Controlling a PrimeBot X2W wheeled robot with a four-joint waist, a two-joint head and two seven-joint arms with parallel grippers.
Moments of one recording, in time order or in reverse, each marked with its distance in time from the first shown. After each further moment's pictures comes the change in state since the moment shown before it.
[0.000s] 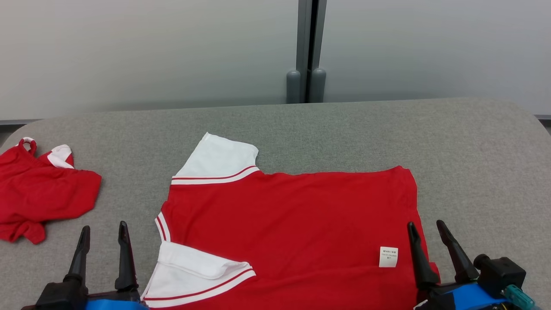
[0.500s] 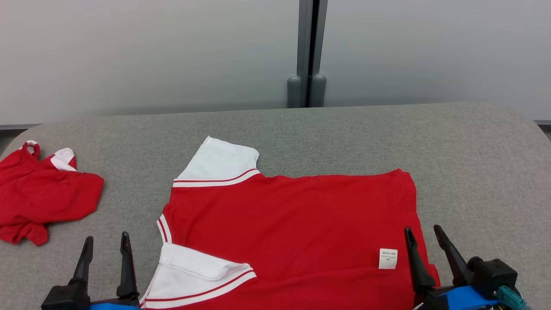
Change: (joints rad) left arm -0.018 -0.010 0.029 0.099 0.034 -0.023 0.000; right arm -0.009 0.016 -0.013 0.051 -0.045 0.000 -0.004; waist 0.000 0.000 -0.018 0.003
